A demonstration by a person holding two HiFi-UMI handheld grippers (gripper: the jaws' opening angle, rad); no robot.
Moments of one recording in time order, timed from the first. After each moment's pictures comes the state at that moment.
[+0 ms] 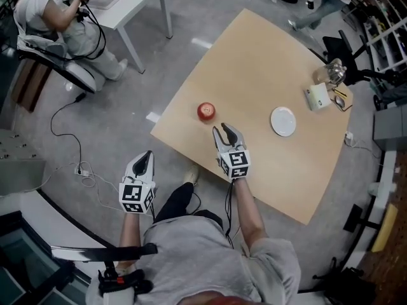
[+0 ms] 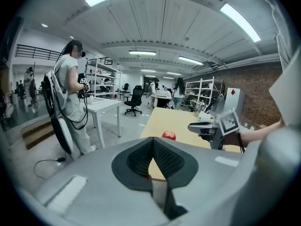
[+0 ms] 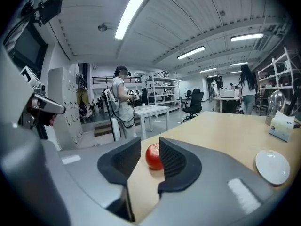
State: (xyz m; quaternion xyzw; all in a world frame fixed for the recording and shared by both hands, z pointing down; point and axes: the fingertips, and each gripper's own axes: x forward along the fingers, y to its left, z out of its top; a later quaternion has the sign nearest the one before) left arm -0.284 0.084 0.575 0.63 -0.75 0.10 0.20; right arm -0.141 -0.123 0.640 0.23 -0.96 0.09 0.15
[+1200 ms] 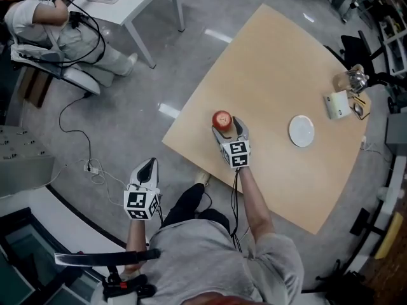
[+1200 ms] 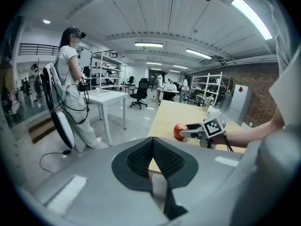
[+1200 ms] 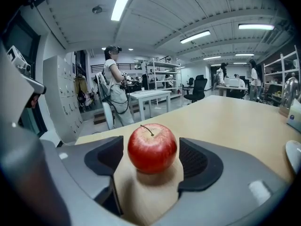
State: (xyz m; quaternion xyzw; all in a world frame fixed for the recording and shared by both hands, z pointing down) left arm -0.329 0.075 0.612 0.60 -0.75 0.12 0.25; right arm -0.210 -0.171 0.743 0.21 -0.94 0.11 0.24
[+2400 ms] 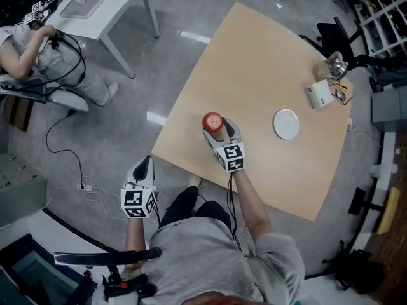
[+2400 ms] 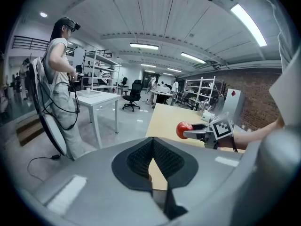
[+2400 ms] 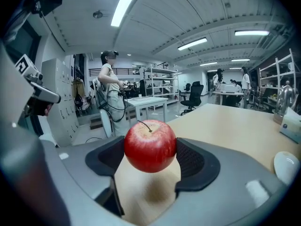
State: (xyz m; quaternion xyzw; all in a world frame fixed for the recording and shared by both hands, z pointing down) left arm -0.343 0.023 0.605 0.64 -0.73 0.10 0.24; right arm -0.200 -0.184 0.695 0.24 -0.95 0.09 0.21
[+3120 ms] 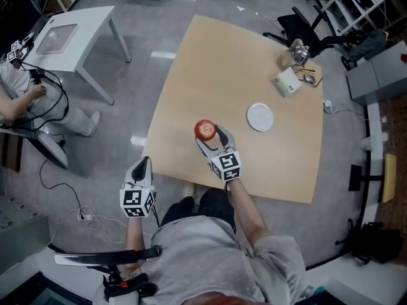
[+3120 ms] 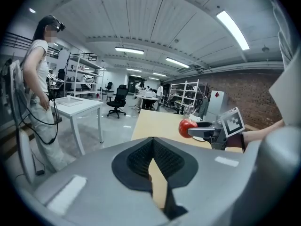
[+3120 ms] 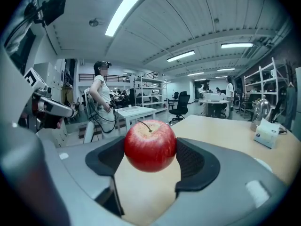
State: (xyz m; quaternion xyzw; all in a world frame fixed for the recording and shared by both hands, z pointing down) left arm -0.309 -0.027 0.572 0.71 -0.67 0.09 0.20; right arm -0.140 -0.178 0.617 0.31 -0.93 0.08 0.16
